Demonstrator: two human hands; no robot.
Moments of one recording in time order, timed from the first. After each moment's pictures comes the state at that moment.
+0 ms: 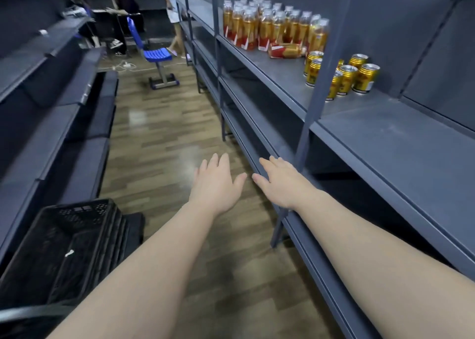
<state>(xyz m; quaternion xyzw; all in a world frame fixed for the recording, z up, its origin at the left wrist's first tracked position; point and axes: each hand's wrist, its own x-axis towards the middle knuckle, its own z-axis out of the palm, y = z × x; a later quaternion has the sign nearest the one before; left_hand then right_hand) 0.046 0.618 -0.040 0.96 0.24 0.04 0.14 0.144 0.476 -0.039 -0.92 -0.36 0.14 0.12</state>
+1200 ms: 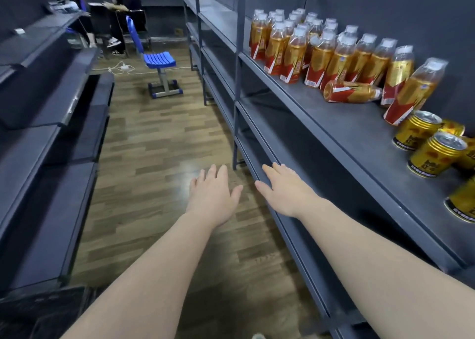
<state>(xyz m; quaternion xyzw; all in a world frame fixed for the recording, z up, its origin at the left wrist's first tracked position) 0.344 0.962 -0.061 0.95 0.26 0.00 0.15 0.452 0.815 -0.046 -0.92 -0.34 0.16 0.10</state>
